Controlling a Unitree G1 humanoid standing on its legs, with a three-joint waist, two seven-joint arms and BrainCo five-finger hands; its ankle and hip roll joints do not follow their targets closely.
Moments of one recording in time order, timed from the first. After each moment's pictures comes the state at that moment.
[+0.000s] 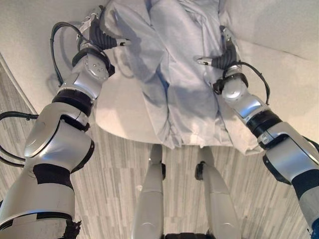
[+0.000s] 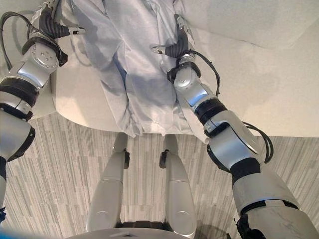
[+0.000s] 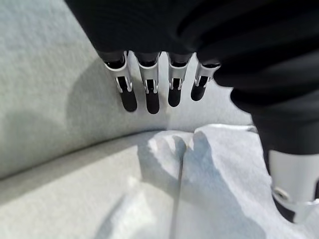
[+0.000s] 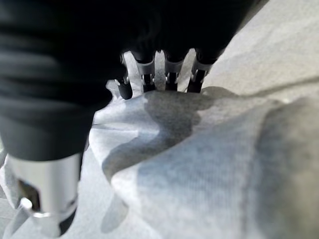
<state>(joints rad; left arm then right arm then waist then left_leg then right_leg) -1.41 0.68 -0.81 1.18 -0.14 -0.06 0.37 -1.25 -0.39 0.69 0.86 0.20 -0.03 -0.51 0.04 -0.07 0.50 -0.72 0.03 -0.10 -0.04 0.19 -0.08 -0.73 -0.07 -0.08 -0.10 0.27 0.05</state>
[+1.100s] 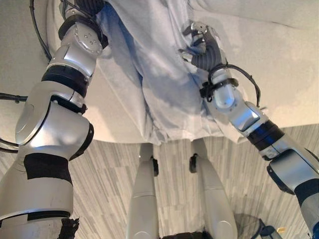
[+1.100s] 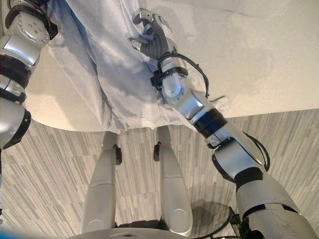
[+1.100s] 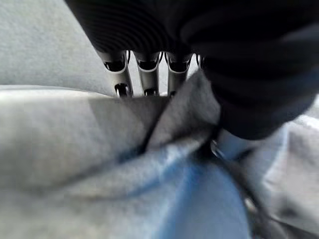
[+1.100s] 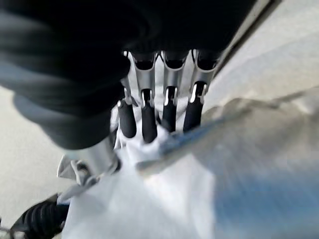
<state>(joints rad) -1.59 0.67 -0.80 1.21 -0.10 -0.03 0.43 -1.12 -0.44 0.61 0.39 -0.04 -0.03 -0.52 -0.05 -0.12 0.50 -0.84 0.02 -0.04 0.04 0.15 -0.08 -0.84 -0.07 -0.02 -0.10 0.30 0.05</state>
